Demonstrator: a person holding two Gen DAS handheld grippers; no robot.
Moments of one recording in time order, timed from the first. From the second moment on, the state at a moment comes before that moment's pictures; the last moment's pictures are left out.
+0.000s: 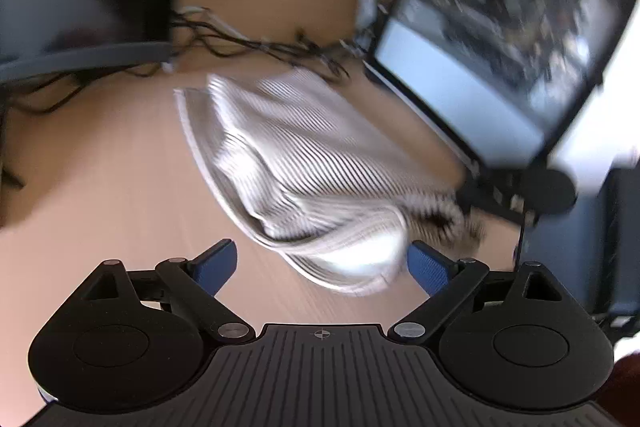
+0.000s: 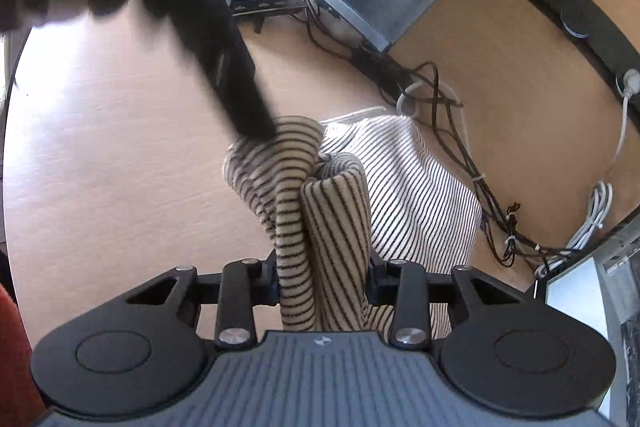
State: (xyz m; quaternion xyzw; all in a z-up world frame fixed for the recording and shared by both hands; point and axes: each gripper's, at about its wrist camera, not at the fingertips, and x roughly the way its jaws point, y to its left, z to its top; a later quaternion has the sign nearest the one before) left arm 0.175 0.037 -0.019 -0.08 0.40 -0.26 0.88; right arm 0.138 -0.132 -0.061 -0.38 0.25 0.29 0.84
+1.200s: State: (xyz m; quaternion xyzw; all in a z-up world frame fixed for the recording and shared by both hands) left arm 0.255 -0.019 -0.050 -0.05 0.44 -0.29 0.85; right arm 0.123 -0.178 -0.043 -0.35 0.30 0.27 0.84
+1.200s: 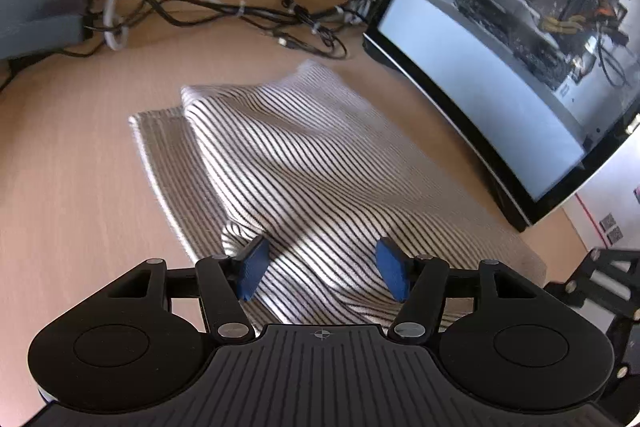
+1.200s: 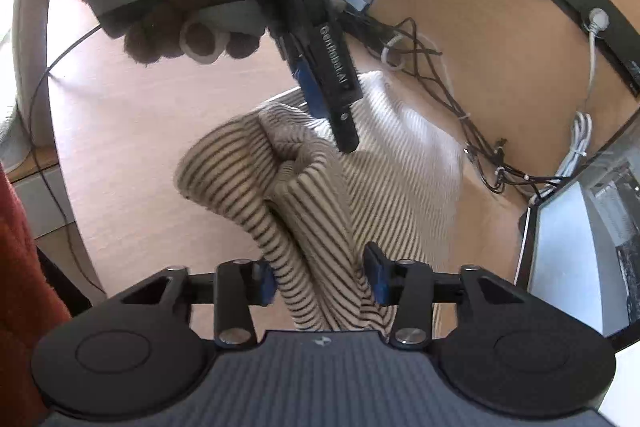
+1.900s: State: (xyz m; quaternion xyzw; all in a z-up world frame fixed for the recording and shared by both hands) left arm 0.248 -0.030 -0.039 -0.04 0.41 -0.31 0.86; right arm 0.112 -0.185 -0.026 -0.39 0.30 0.27 0.83
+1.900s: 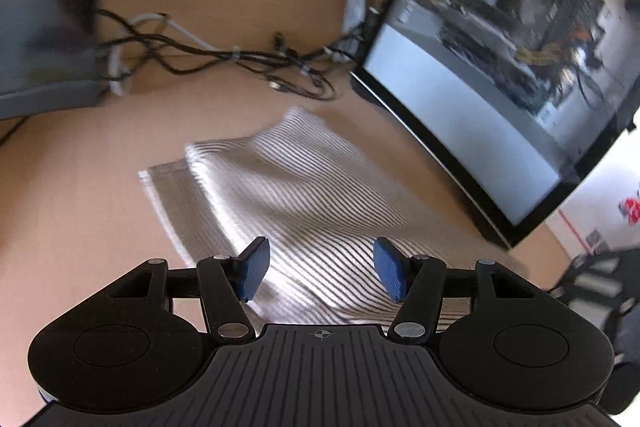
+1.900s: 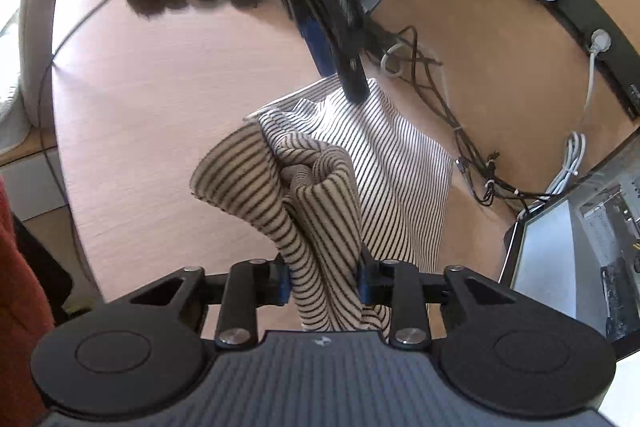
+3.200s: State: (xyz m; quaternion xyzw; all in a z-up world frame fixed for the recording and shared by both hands) left arm 0.208 -0.018 -0.057 -0.03 0.45 -0.41 0.79; right arm 0.239 -0.168 -0.018 -0.25 0.29 0.26 0.89
